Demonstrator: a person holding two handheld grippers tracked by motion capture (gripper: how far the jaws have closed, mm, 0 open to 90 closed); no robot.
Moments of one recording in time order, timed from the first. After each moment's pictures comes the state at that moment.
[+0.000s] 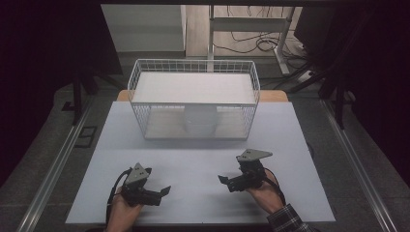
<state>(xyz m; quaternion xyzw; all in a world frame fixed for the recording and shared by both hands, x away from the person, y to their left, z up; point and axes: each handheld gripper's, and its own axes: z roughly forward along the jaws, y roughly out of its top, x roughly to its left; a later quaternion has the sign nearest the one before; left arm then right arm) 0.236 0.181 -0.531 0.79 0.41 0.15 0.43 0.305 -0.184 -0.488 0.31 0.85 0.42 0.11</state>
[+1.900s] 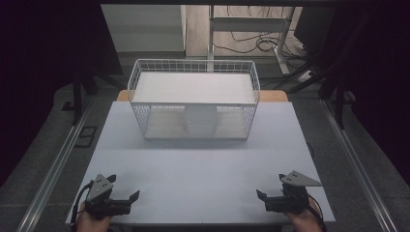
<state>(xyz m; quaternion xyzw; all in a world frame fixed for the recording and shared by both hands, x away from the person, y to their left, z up) 0.185 0.252 -0.525 0.75 0.47 0.22 0.41 0.241 -0.286 -0.491 0.41 0.80 0.40 0.19</state>
